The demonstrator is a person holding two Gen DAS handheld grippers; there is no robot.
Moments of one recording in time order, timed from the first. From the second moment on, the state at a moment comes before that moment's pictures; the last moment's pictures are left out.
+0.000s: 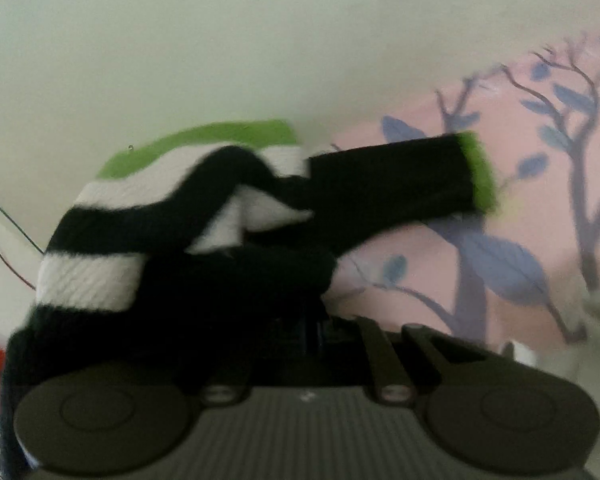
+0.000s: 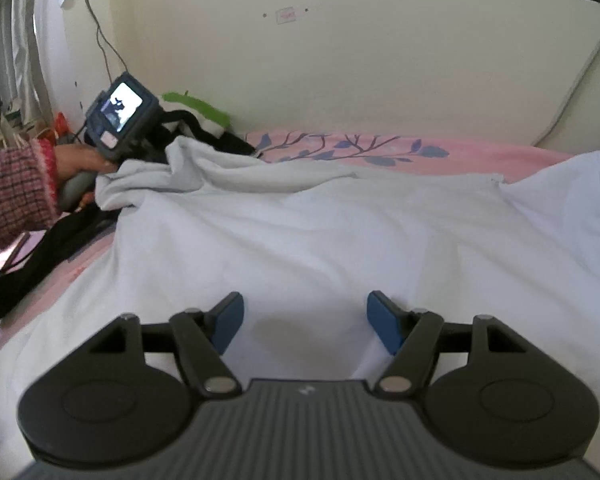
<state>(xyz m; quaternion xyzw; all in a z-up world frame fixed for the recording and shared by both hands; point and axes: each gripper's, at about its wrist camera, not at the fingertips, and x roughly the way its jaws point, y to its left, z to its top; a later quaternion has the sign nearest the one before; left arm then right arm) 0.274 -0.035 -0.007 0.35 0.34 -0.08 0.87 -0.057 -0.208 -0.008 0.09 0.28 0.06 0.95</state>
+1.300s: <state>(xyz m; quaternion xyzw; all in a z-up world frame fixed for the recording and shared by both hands) 0.193 -0.140 0.031 0.32 0.34 -0.22 0.86 0.192 -0.228 0.028 0.13 0.30 0.06 0.94</state>
